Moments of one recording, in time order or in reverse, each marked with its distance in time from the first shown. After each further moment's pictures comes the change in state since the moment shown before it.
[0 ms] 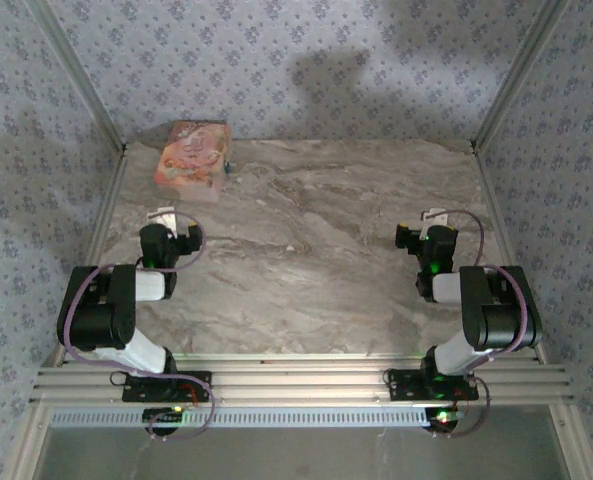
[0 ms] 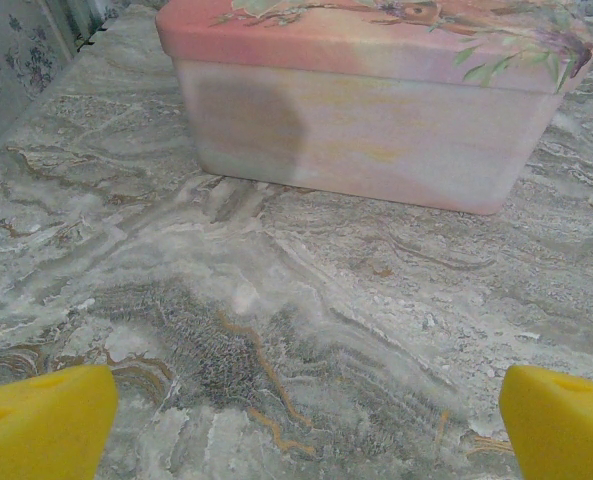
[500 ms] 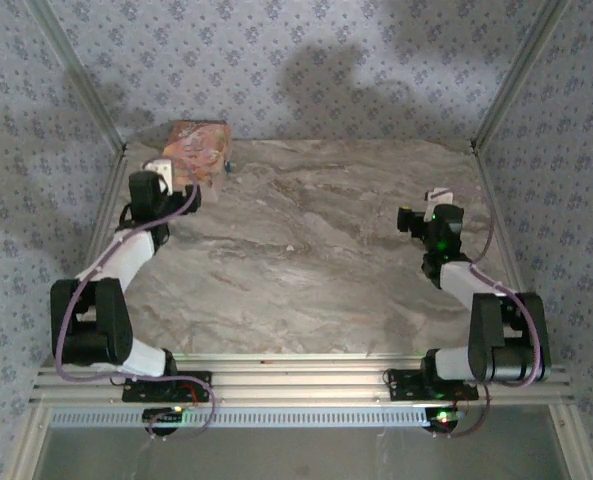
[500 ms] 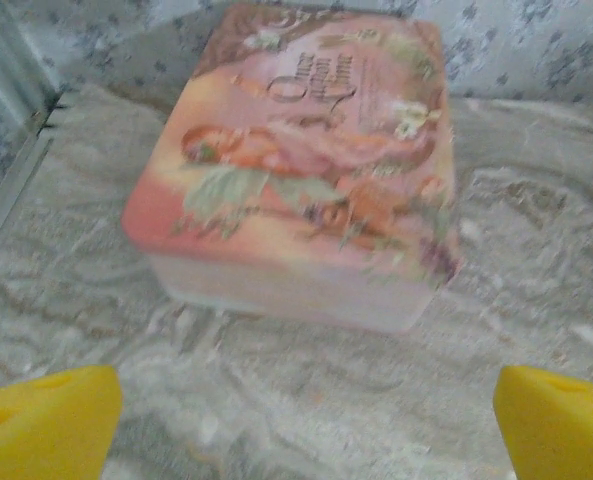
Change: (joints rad) left arm -0.021 -0.072 0.549 -0.723 0.081 -0.008; right arm 0.004 -0.195 0.213 -0.418 -0.049 0.018
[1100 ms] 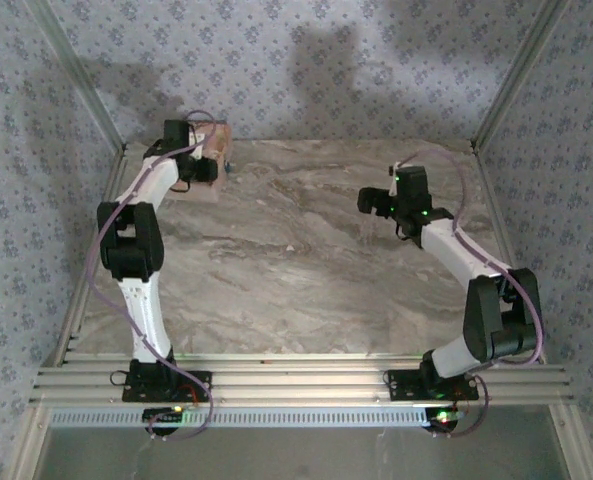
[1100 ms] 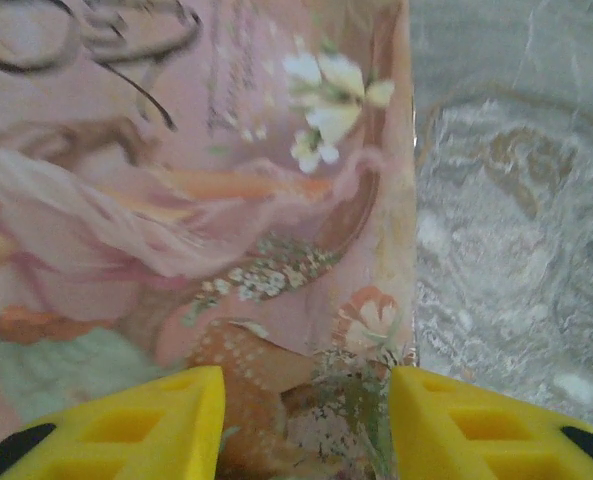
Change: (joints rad) left arm -0.061 0.674 0.861 -0.611 0.104 0.016; right arm 0.228 0.148 0.418 -0.545 -0.082 0.256
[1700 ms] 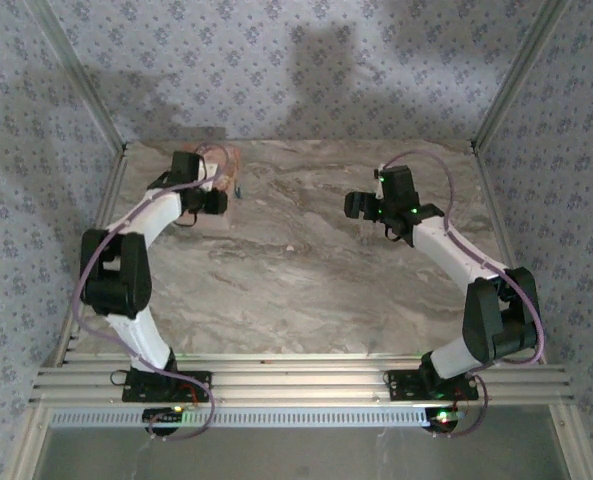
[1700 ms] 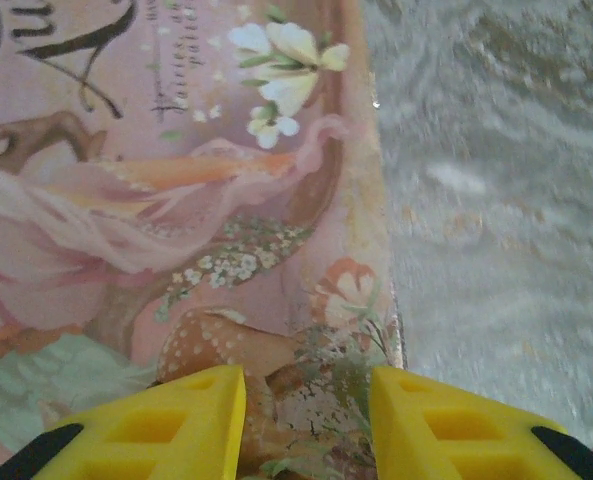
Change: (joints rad) left arm -0.085 -0.397 -0.565 0.146 0.026 -0.004; right arm 0.091 0.000 0.056 -0.112 0.000 0.039
